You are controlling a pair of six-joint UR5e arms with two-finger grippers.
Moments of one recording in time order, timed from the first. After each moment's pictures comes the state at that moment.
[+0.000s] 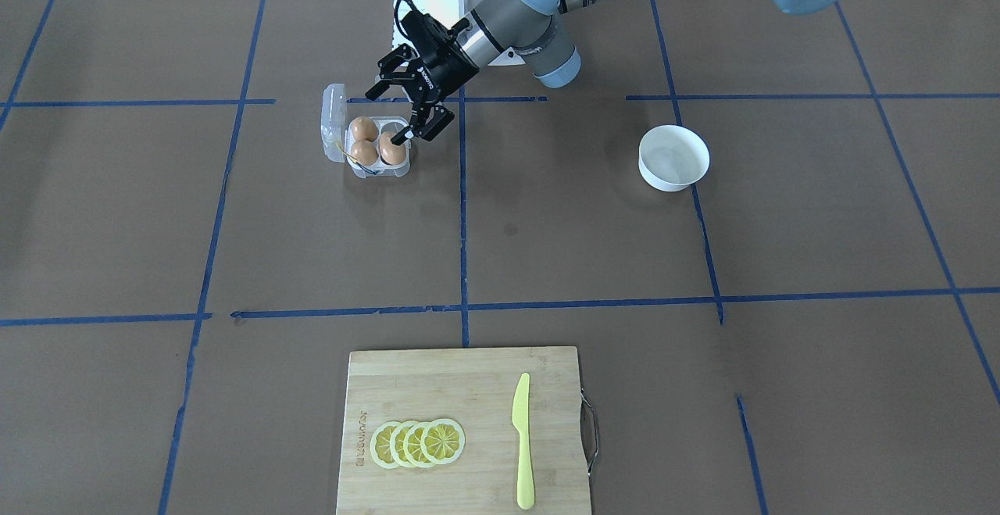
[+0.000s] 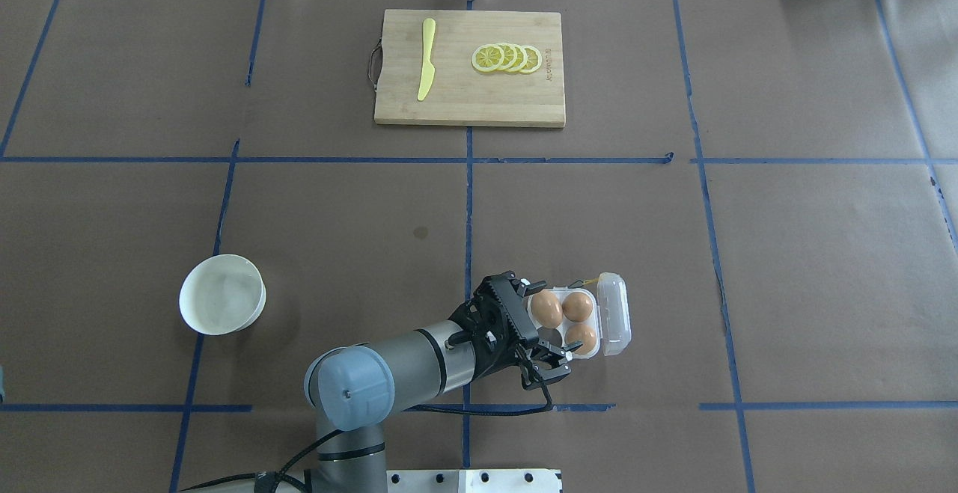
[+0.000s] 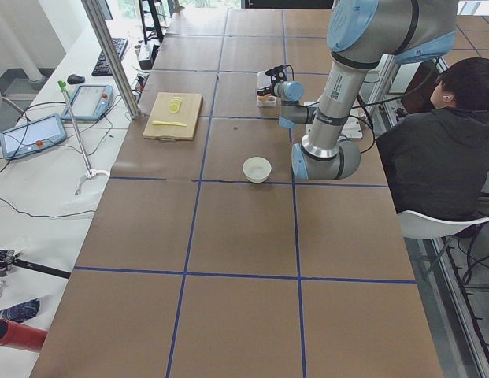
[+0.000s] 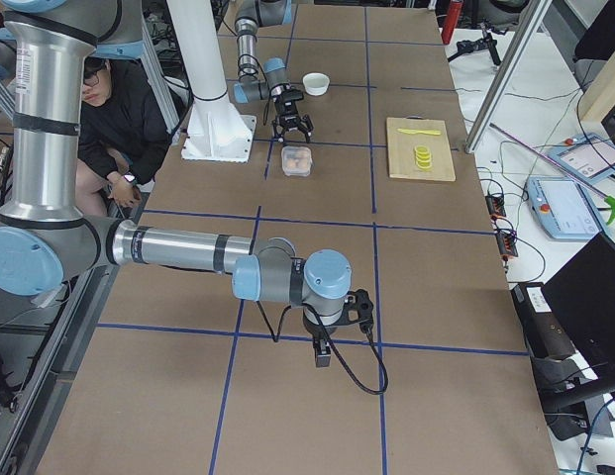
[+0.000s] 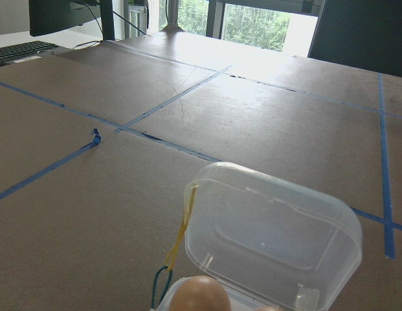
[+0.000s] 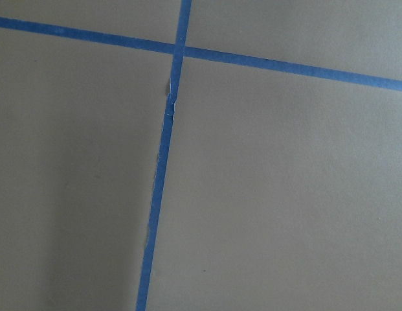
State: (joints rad) left arm -0.19 -2.28 -1.34 -2.88 -1.38 -0.35; right arm 1.57 -1.72 1.66 -1.54 2.30 -0.16
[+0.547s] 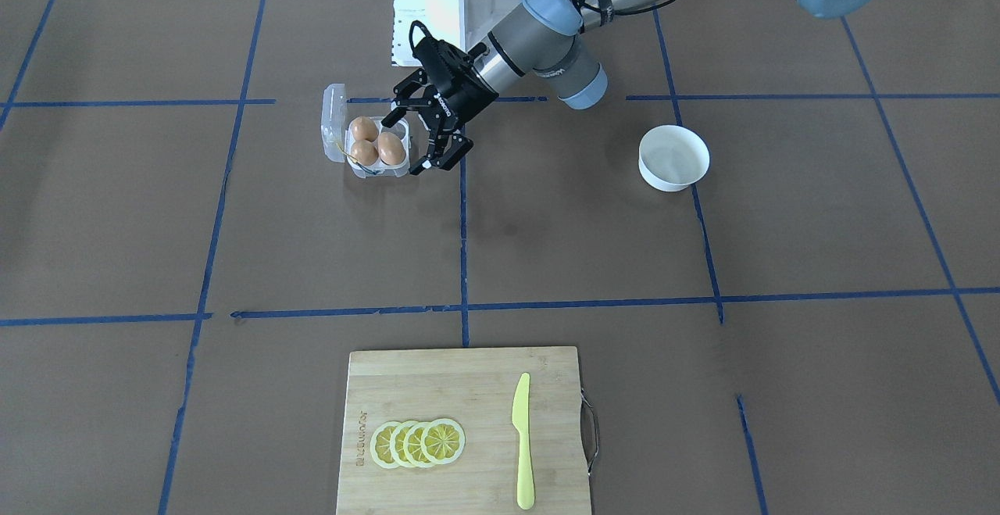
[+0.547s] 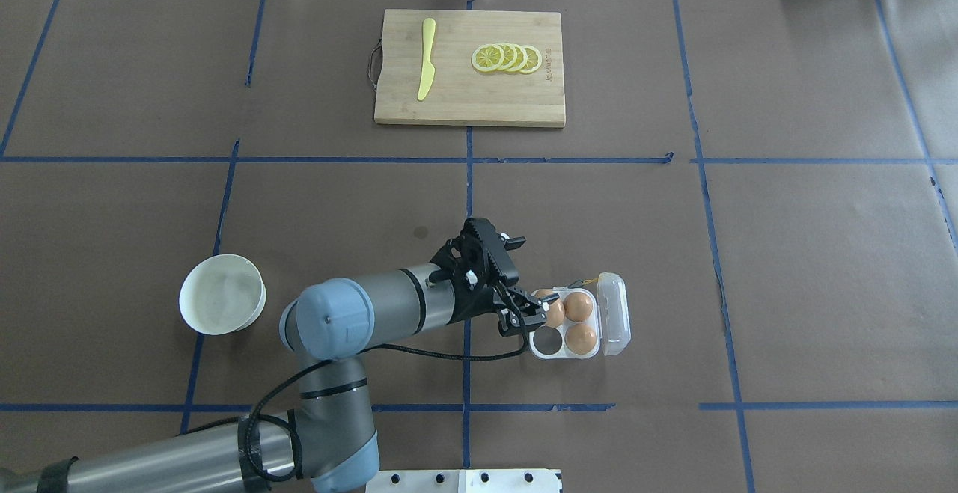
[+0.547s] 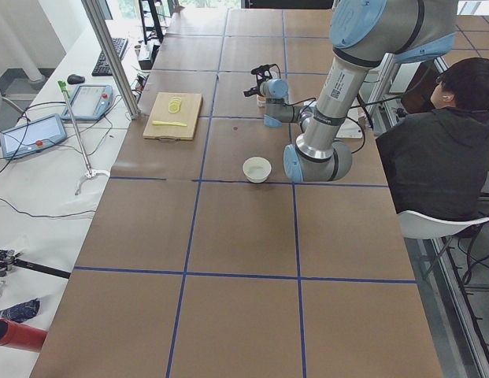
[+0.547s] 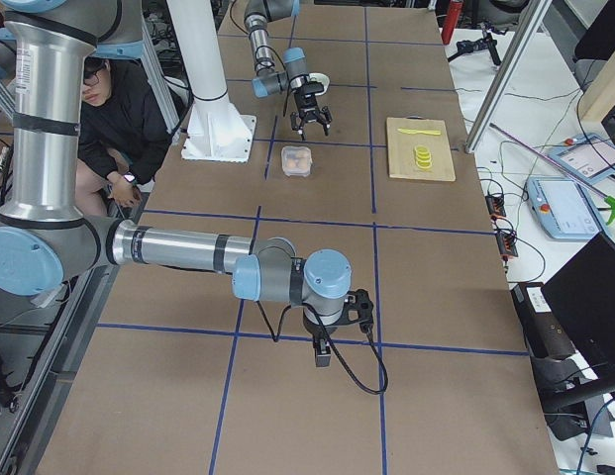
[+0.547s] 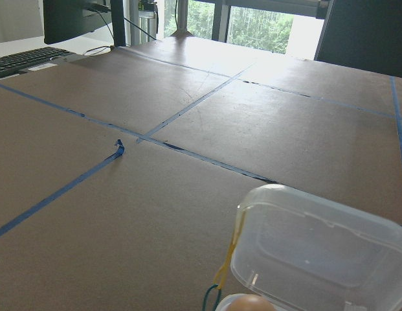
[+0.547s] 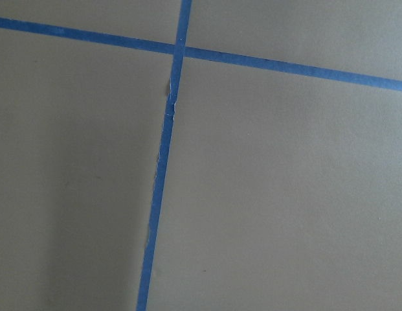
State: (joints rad) left arm -0.35 -2.25 -1.41 -2.72 -1.58 -0.37; right arm 1.57 -1.72 1.66 -1.54 2.30 -0.16
